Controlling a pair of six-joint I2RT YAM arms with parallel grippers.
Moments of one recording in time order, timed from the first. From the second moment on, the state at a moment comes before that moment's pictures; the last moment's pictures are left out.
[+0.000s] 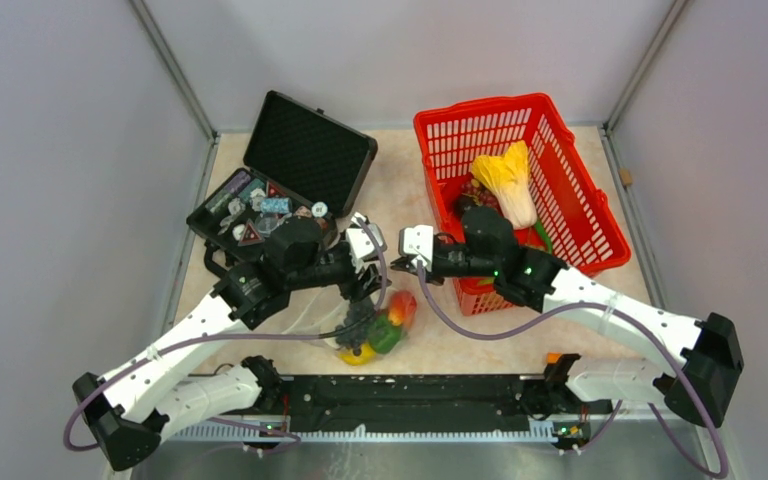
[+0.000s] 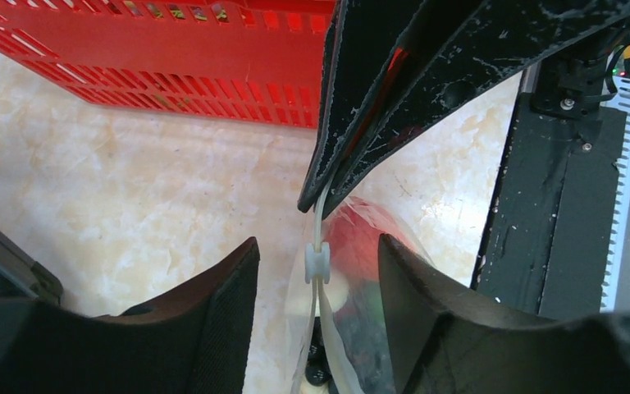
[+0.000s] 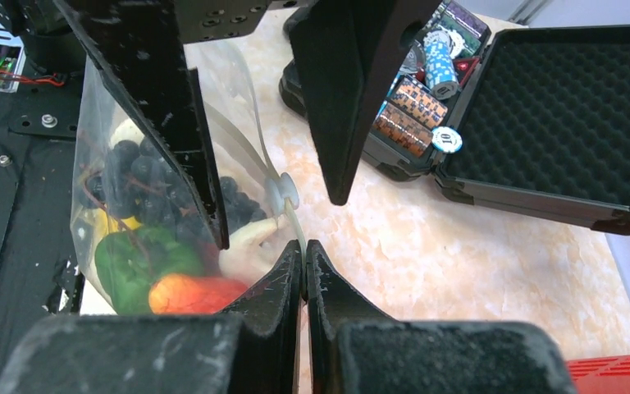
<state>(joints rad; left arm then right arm) -0.78 0.91 0.92 -0.42 0.38 0.23 0.91 1.15 0.93 -0.10 -0.47 -0.50</state>
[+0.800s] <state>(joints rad) -0.78 0.92 0.93 -0.44 0.37 0.26 0.91 1.13 0.92 -0.09 -0.46 -0.49</state>
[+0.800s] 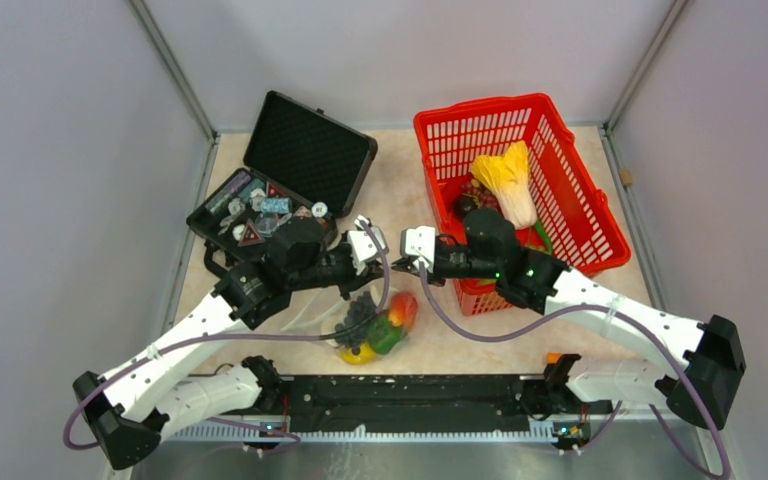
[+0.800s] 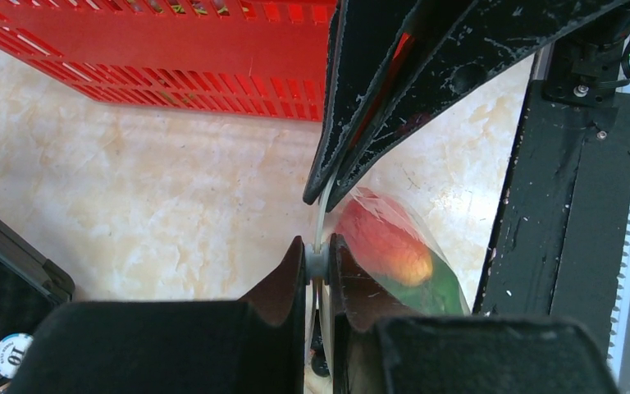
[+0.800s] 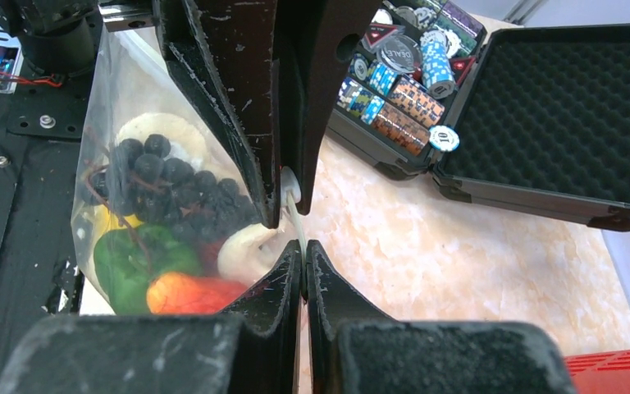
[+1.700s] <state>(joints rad) -0.78 0.84 0.93 -0.56 0.27 0.28 0.89 1.10 0.87 -0.06 -0.44 -0.48</state>
